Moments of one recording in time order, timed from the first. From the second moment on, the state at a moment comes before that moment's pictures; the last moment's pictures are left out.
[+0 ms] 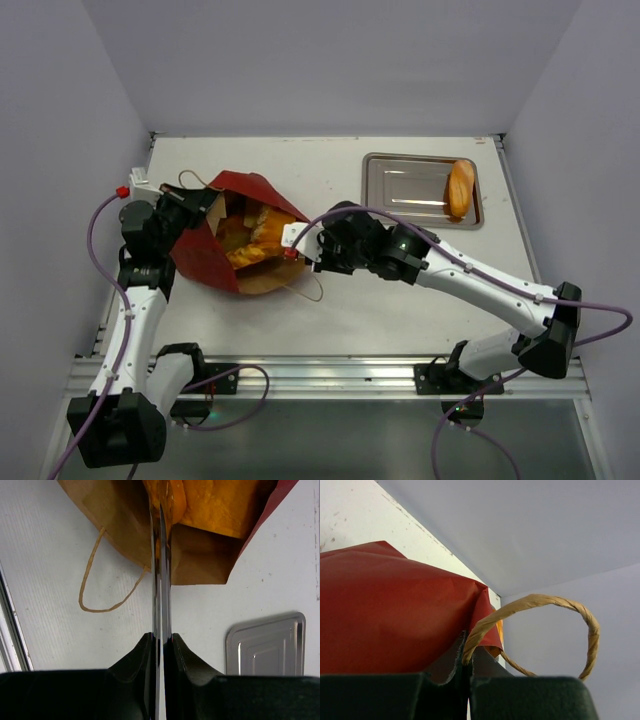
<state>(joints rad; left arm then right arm) 0.10 0.90 0.68 0.10 0.38 -1.05 1.04 1.40 1.37 -0.75 0.06 -0.52</state>
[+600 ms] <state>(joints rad) 0.10 0.90 0.71 0.10 0.29 -1.11 0.98 1.34 1.43 -0.78 -0.02 -0.49</state>
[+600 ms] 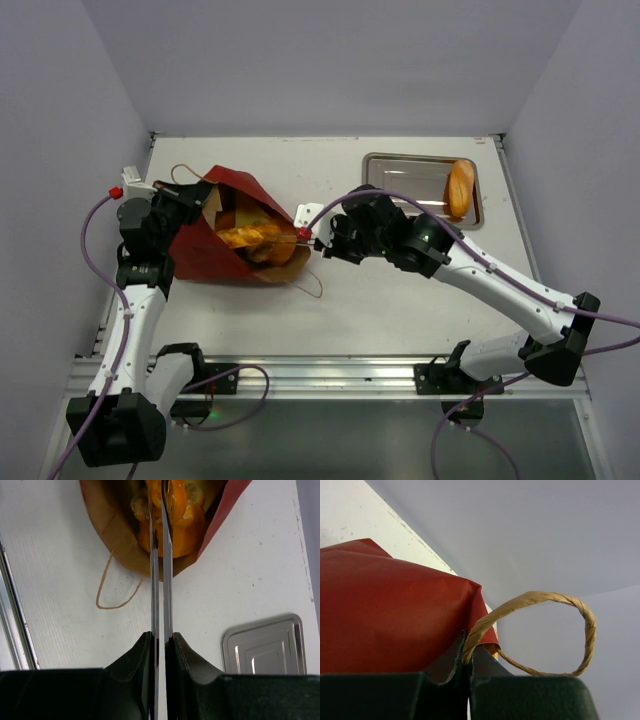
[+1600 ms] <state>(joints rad) 0.11 1.01 0.84 0.04 0.21 -1.04 0.72 0.96 1.28 -0.87 -0.12 -0.49</state>
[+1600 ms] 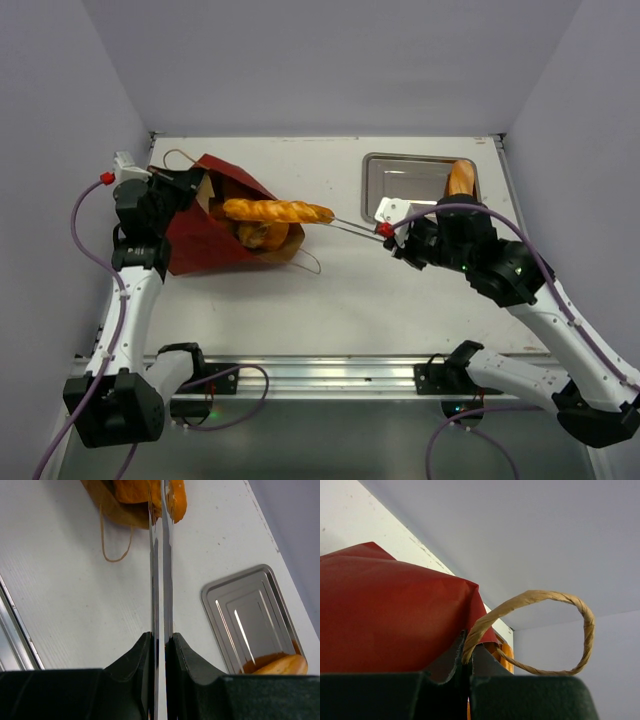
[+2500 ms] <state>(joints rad) 0.12 0.95 0.78 0.02 0.26 -0.97 0.44 0.92 1.23 -0.79 0.04 -0.37</state>
